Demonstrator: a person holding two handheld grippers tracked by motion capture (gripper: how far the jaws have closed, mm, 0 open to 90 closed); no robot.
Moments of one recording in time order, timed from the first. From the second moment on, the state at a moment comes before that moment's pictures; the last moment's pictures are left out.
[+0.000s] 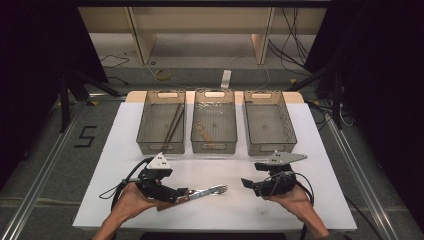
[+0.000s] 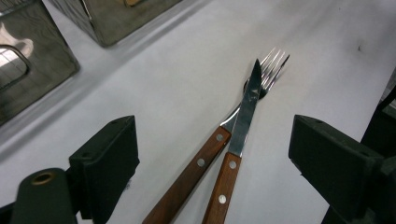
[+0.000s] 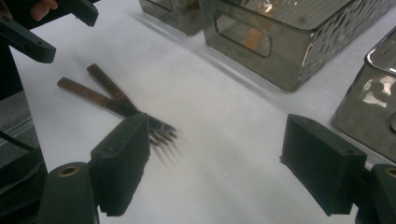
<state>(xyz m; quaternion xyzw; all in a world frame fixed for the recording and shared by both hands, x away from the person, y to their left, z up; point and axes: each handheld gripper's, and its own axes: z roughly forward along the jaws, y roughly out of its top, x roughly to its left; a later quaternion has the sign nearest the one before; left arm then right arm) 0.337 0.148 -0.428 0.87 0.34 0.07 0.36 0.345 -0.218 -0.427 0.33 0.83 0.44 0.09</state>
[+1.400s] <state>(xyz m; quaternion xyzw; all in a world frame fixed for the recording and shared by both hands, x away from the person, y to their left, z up) 0.329 0.137 -0.449 0.93 0.29 0.05 0.19 0.332 -0.214 -0.432 0.32 0.84 0.42 0.09</state>
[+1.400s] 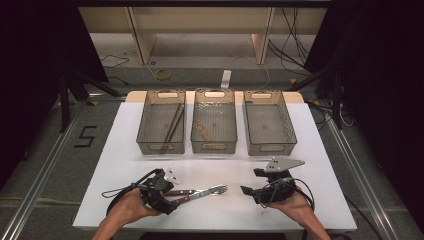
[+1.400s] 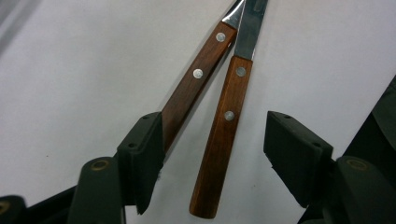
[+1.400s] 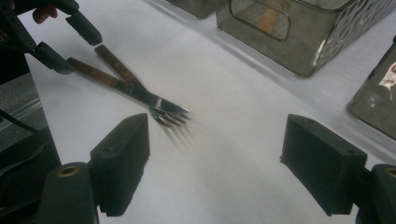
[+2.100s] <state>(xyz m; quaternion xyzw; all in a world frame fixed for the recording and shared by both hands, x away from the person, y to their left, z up) 0.330 0.132 -0.463 0.95 0.27 0.04 0.14 0.332 -0.212 -0.434 0.32 0.85 0.42 0.09</state>
